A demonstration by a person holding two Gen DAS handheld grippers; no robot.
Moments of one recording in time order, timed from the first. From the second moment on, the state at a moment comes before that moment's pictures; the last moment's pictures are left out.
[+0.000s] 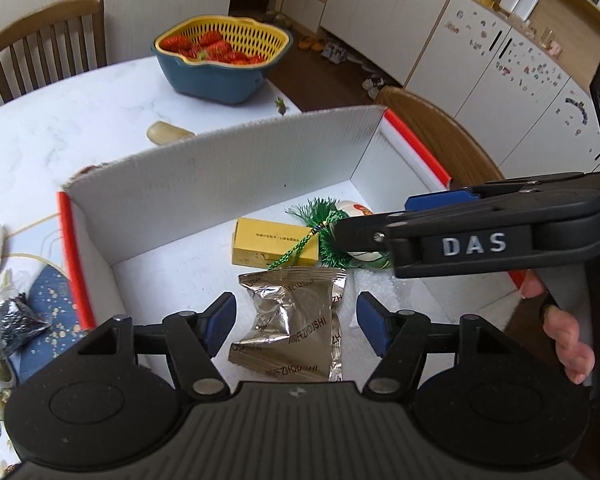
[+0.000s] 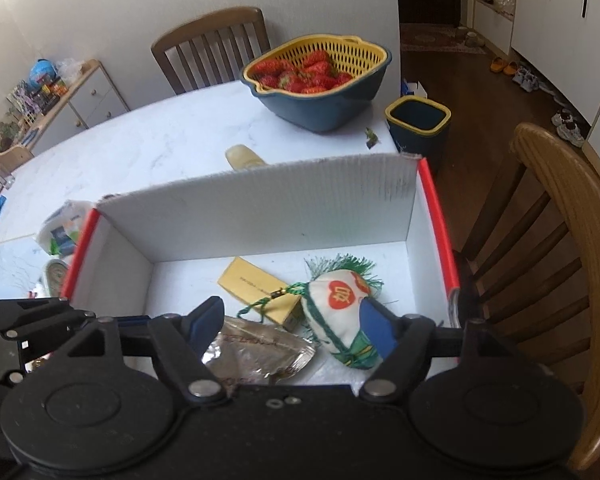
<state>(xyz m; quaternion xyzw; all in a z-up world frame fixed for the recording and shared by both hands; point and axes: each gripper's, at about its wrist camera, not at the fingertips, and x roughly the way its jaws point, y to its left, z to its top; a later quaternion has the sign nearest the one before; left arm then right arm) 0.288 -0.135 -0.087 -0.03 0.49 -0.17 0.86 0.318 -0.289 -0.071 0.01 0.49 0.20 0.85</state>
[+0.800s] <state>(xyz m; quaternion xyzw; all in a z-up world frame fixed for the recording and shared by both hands) 0.211 -0.030 -0.020 -0.03 0.40 -0.17 0.90 0.224 -0.245 -0.004 0.02 0.41 0.21 0.89</state>
